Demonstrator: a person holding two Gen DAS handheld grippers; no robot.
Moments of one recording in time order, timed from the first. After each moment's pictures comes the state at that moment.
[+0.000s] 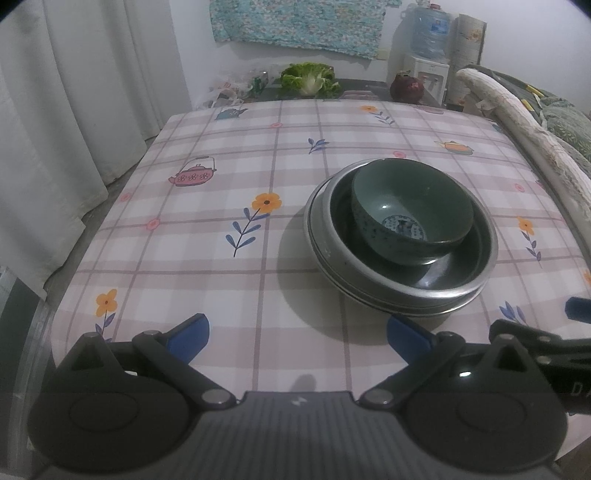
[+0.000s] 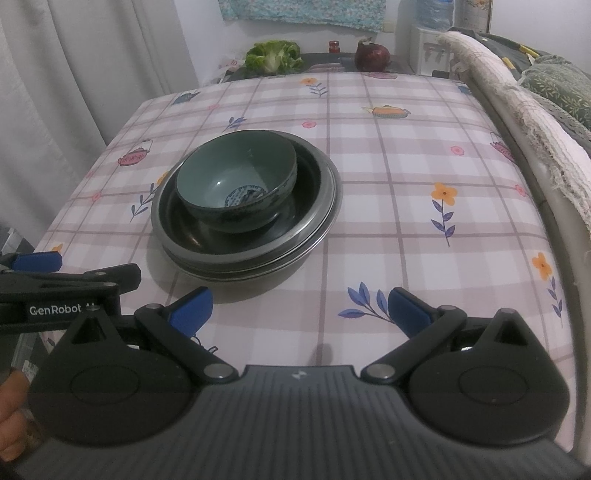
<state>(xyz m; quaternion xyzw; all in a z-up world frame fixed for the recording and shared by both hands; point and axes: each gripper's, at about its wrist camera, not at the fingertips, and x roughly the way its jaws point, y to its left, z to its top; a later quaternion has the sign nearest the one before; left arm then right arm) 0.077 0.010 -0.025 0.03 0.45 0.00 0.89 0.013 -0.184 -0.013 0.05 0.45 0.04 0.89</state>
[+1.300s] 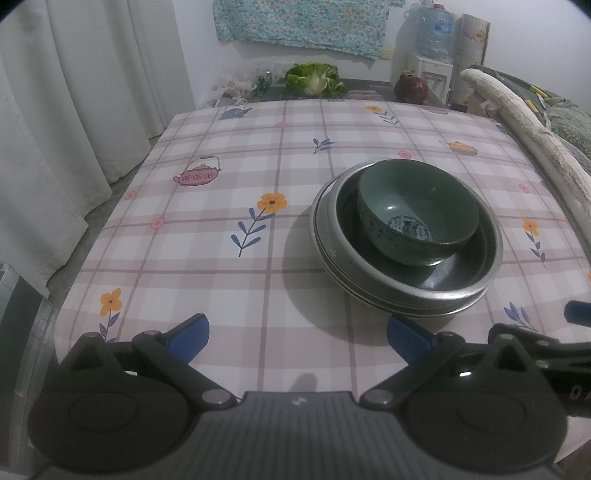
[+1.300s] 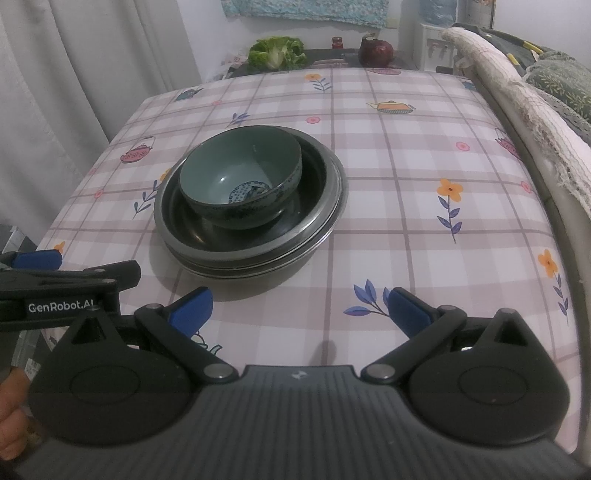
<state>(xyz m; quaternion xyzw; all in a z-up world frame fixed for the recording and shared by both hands) 0.078 0.013 -0.025 0.03 0.45 0.00 0.89 0.013 -0.182 -0.016 0.05 0.45 0.05 0.89</state>
